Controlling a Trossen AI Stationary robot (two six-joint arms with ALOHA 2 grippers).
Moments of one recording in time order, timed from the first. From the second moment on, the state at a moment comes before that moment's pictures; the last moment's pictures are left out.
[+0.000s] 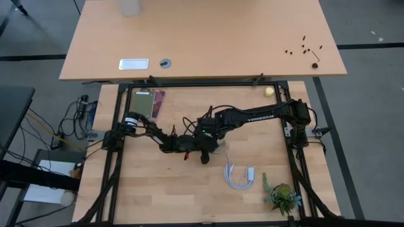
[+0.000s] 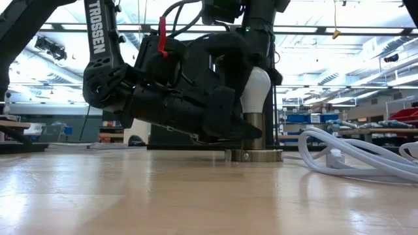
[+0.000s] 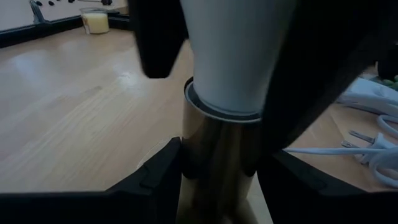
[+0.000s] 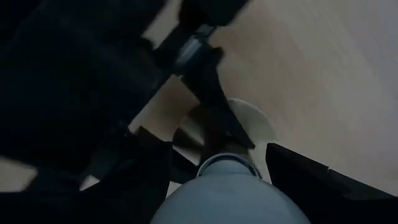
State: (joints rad) left arm -0.06 2.17 0.83 1.14 -0.28 -0.17; right arm 0.01 1.94 1.57 -0.97 0.01 0.68
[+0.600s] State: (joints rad) left arm -0.07 2.17 0.83 1.13 -0.28 -0.14; right arm 0.00 1.94 1.57 -0.98 -0.02 1.26
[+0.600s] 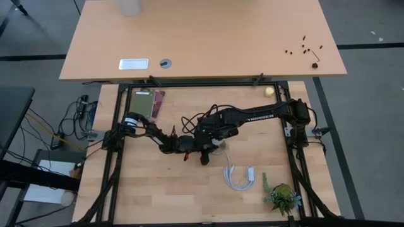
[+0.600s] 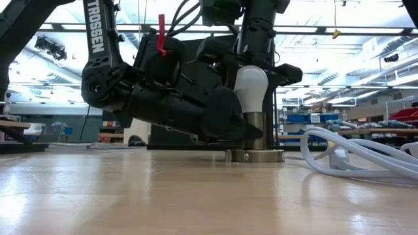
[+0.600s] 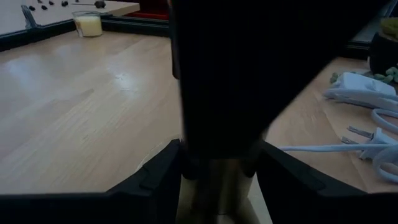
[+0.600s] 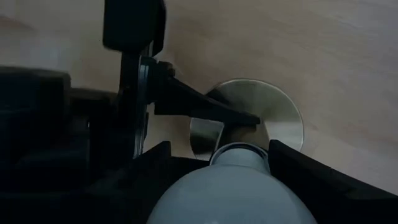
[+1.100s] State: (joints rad) left arm -0.06 2.17 0.83 1.13 -0.30 -0.11; right arm -0.03 1.95 1.65 -1.09 -0.04 0.84
